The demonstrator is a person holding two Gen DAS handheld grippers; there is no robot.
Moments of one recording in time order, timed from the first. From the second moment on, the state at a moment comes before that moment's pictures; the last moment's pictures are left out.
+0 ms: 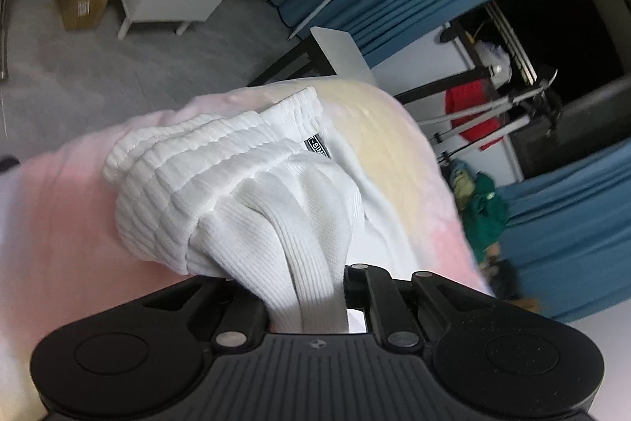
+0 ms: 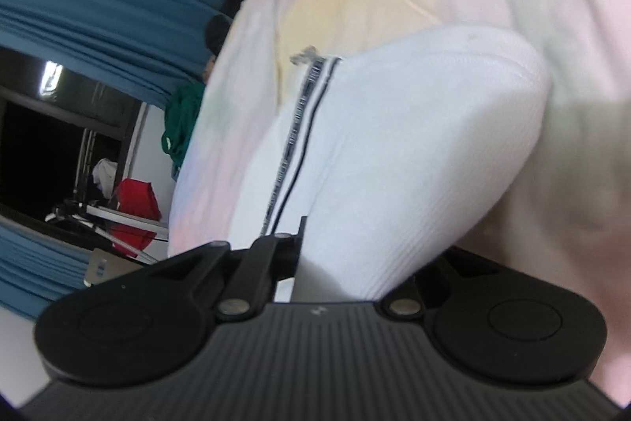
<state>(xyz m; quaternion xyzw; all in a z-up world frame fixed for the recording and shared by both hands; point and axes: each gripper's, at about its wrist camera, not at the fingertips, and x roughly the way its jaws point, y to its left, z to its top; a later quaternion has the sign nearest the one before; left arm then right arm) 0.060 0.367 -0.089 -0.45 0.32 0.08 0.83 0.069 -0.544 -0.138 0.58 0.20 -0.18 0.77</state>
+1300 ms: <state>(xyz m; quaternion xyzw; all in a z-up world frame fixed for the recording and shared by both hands) 0.089 0.068 -0.079 -0.02 0.32 -0.03 0.95 0.069 -0.566 -0.167 0.63 0.13 -0.14 0.75</state>
